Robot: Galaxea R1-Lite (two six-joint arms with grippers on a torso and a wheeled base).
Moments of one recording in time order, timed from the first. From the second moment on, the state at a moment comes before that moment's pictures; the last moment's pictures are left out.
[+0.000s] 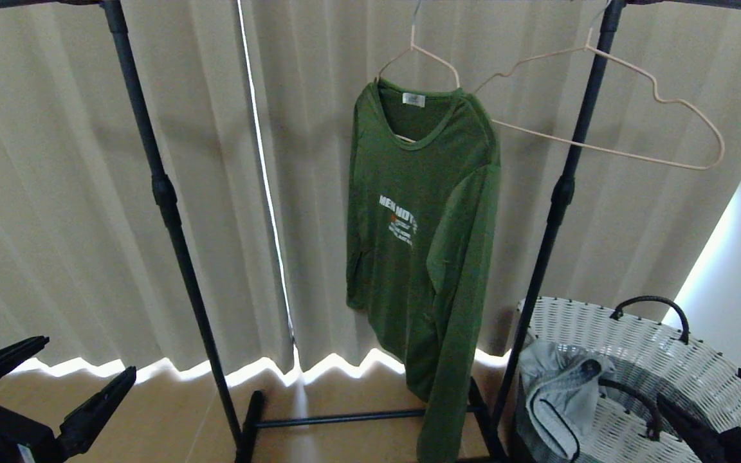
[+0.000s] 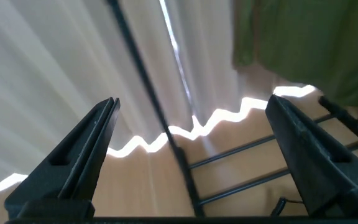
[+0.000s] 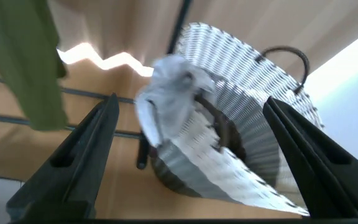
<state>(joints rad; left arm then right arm) -0.08 0.96 -0.10 -0.69 -0.06 0.27 0.22 1.00 -0.13 -0.46 -0.24 -0.15</state>
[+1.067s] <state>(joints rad) -0.09 0.96 -0.09 -0.69 -0.06 0.26 0.22 1.00 -0.12 -0.45 -0.24 -0.16</state>
